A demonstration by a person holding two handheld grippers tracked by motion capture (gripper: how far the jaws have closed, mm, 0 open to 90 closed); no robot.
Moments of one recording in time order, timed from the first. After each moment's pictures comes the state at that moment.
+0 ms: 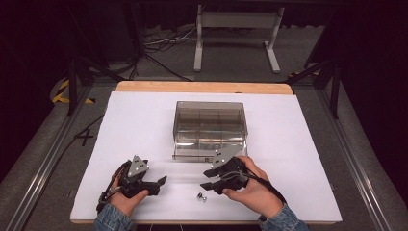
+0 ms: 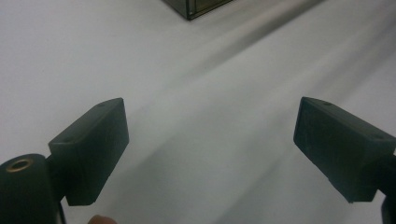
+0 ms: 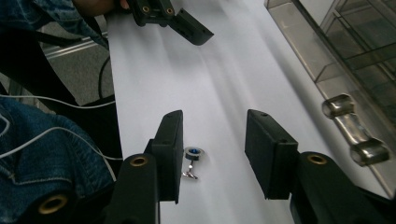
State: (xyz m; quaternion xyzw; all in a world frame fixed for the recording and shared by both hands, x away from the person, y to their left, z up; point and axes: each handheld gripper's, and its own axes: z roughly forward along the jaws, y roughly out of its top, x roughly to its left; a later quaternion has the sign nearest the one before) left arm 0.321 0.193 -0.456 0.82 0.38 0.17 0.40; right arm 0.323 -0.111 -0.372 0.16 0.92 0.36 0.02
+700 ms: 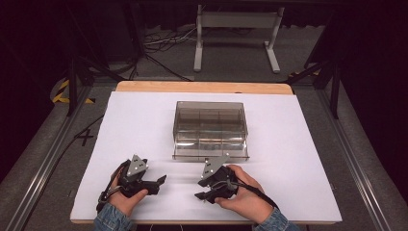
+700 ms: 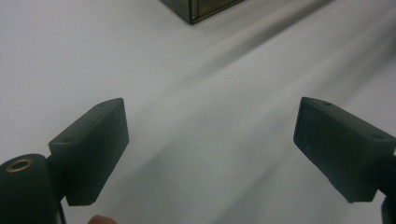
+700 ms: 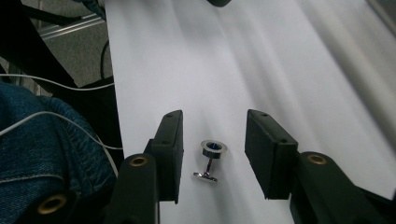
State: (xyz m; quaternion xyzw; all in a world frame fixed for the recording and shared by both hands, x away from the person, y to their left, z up) left arm 0.321 0.194 -0.455 0.81 0.38 0.17 0.40; right arm 0.315 -0.092 -0.402 0.15 0.93 0.33 0.00
